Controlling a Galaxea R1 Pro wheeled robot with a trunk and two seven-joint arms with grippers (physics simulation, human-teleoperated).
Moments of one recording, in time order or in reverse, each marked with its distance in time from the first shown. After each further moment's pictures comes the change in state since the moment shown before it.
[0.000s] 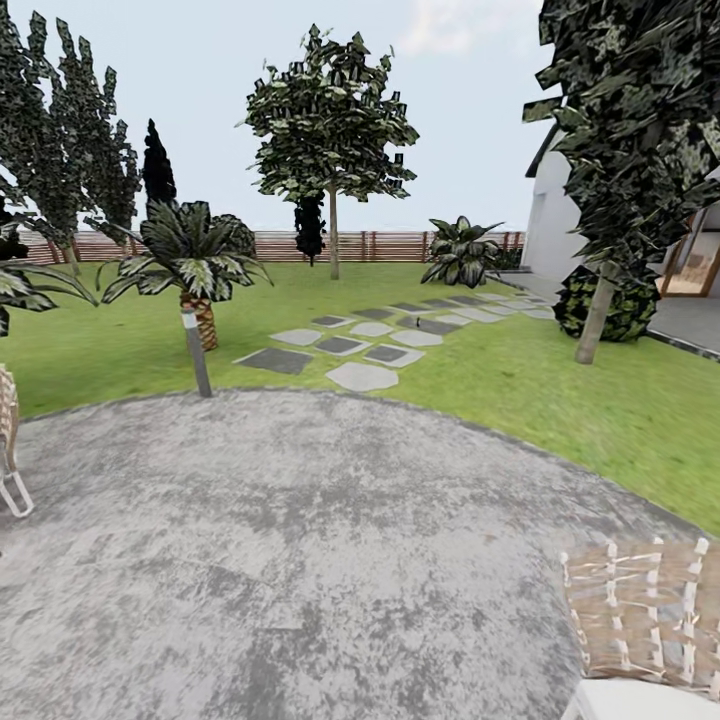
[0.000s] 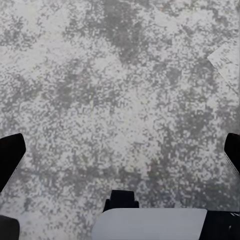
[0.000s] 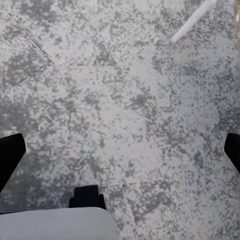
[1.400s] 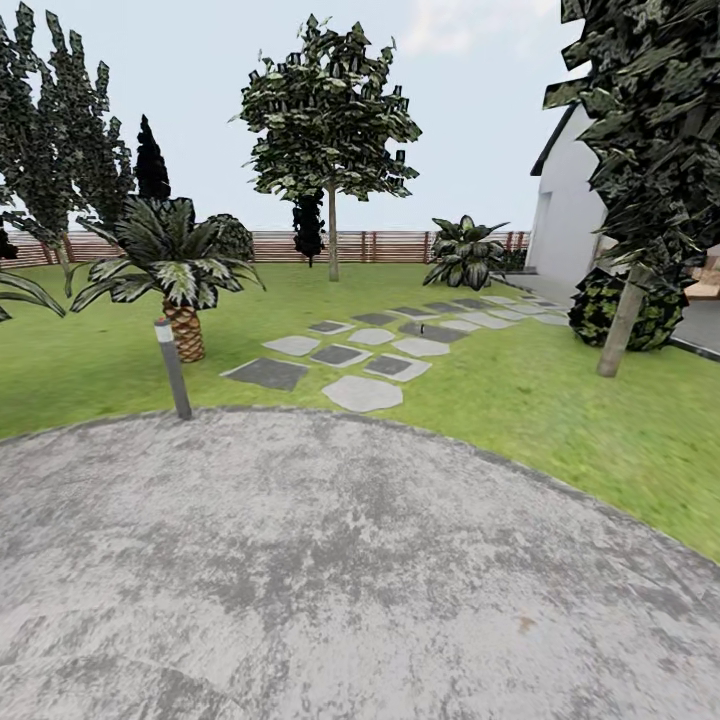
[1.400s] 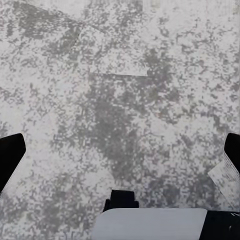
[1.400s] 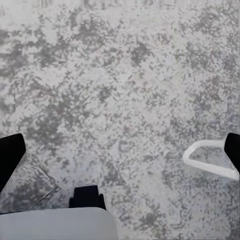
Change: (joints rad) left arm 0.000 0.000 0.000 0.000 0.000 0.000 0.000; right arm 0.000 0.000 0.000 0.000 0.000 0.000 0.000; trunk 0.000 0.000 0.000
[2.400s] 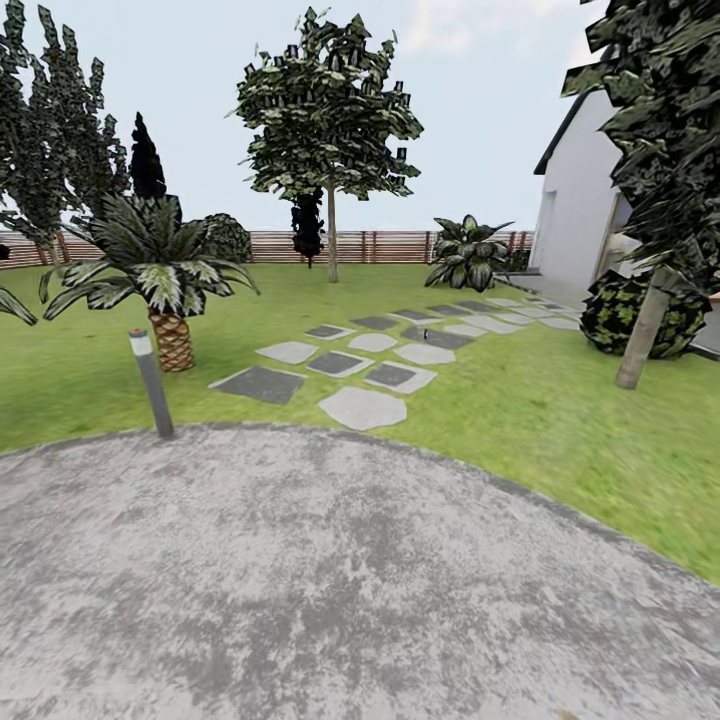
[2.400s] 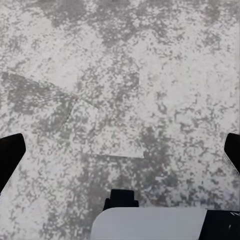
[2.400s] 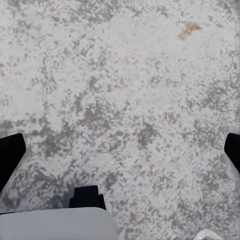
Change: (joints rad) left arm 0.000 -0.001 0.002 0.003 0.001 -0.001 0.000; right arm 0.000 0.000 0.000 0.000 0.001 0.000 0.000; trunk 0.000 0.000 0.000
